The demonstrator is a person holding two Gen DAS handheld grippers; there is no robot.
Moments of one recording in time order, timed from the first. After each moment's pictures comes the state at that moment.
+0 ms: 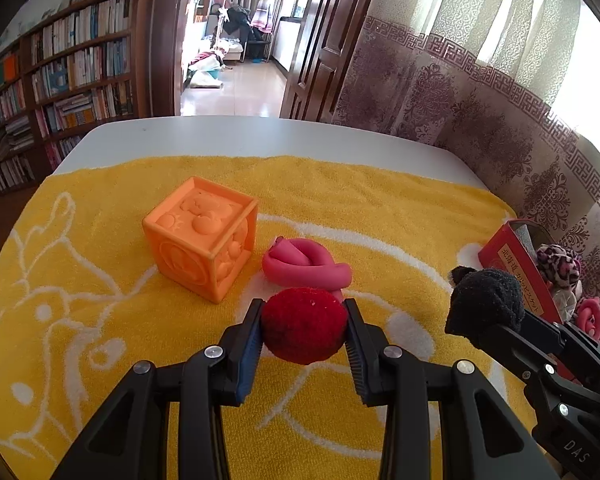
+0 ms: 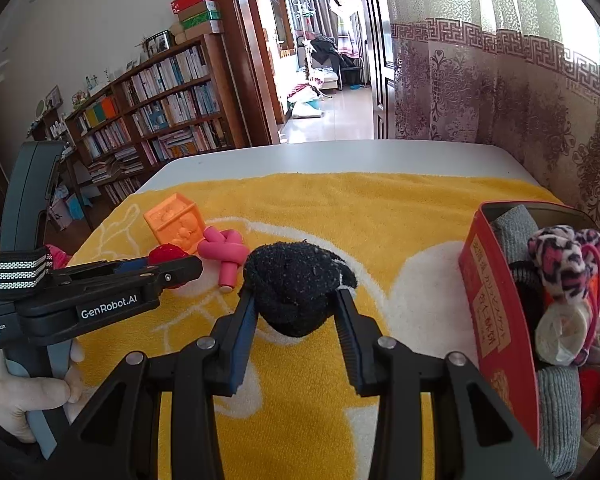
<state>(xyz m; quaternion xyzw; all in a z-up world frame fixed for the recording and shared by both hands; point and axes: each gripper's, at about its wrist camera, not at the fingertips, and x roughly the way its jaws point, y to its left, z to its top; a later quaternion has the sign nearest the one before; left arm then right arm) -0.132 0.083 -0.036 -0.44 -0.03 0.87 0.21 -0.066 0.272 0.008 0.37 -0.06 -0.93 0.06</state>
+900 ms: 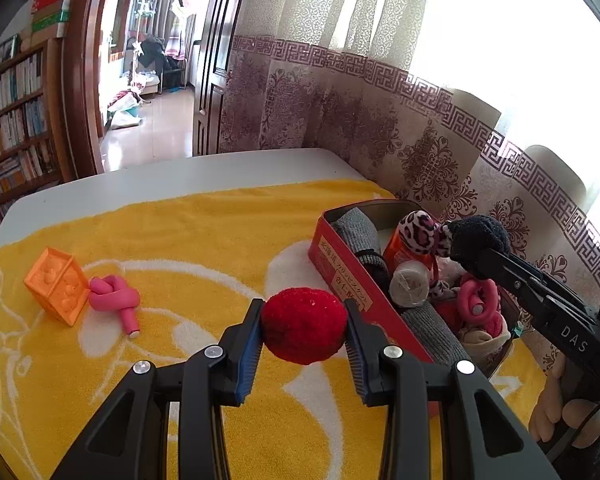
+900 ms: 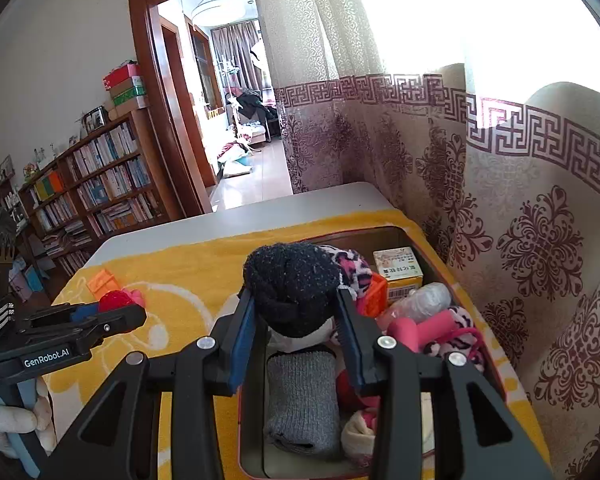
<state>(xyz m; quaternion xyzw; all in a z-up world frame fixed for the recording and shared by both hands) -0.048 0.208 0.026 -0.39 0.02 0.85 0.34 0.037 0.425 0.067 0.28 -0.11 -0.95 -0.08</state>
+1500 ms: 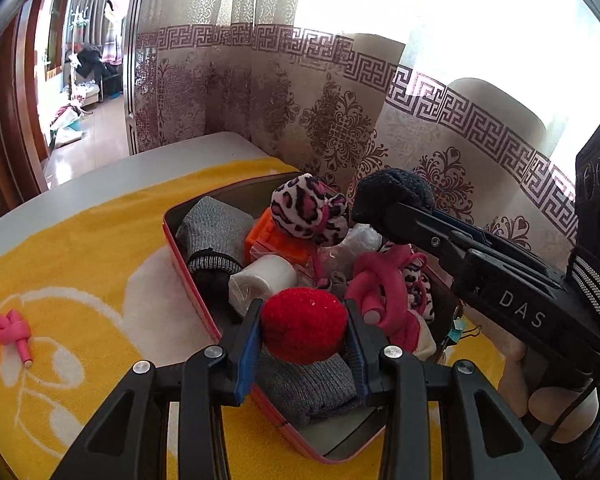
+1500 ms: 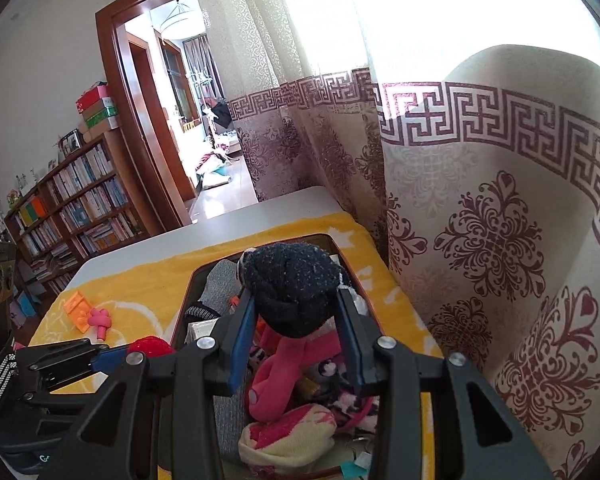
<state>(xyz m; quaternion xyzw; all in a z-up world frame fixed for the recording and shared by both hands) -0.008 0.324 0.017 -0.40 0.07 0.81 0.42 0.040 0.487 0.057 0.28 -0.14 -0.94 -0.10</state>
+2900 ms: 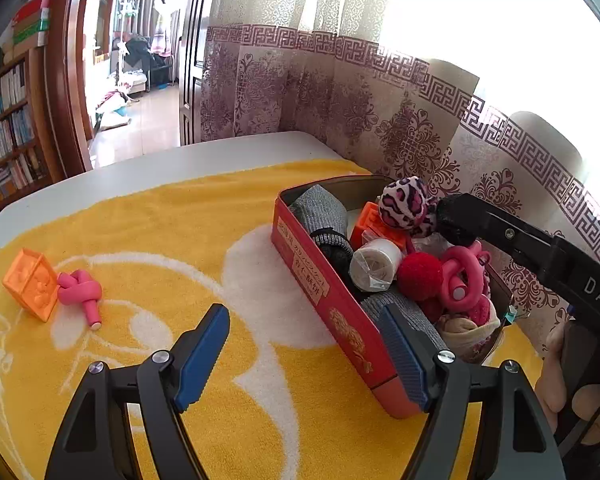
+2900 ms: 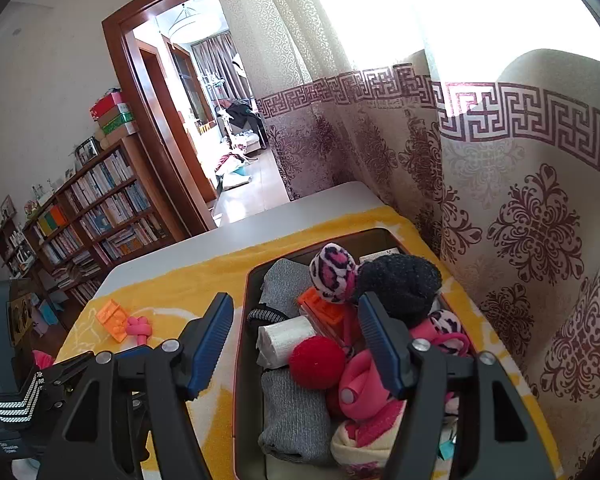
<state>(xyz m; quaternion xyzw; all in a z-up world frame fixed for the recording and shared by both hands) -0.030 0.236 0.015 -0.41 0.04 0.85 0.34 0.028 0.434 0.070 0.27 -0.17 -0.95 -0.06</state>
